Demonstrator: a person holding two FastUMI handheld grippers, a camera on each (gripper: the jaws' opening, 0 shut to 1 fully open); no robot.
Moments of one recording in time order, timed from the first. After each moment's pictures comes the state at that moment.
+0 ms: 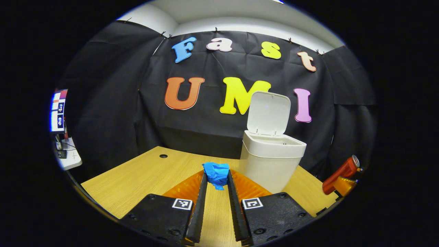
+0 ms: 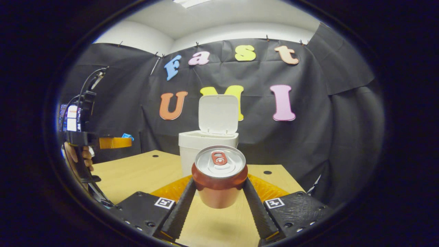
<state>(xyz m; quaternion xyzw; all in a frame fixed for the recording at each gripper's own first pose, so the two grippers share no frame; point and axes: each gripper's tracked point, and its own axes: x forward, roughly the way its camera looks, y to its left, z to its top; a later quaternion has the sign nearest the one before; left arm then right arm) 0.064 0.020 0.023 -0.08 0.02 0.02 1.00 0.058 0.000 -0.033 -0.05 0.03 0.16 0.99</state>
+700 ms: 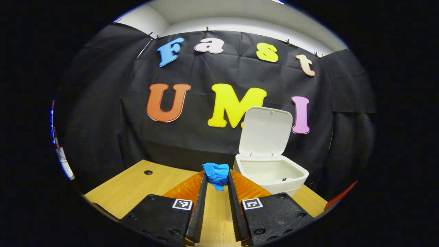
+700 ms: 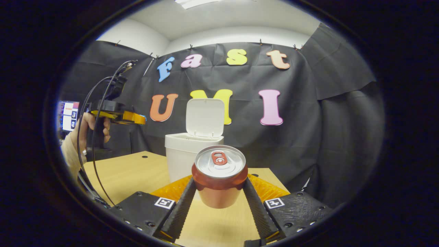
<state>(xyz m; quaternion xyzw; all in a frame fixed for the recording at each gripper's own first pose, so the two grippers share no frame) 0.167 -0.019 0.109 -0.06 -0.02 -0.04 1.00 0.062 -0.050 -0.014 -0.04 0.00 0.11 0.99</state>
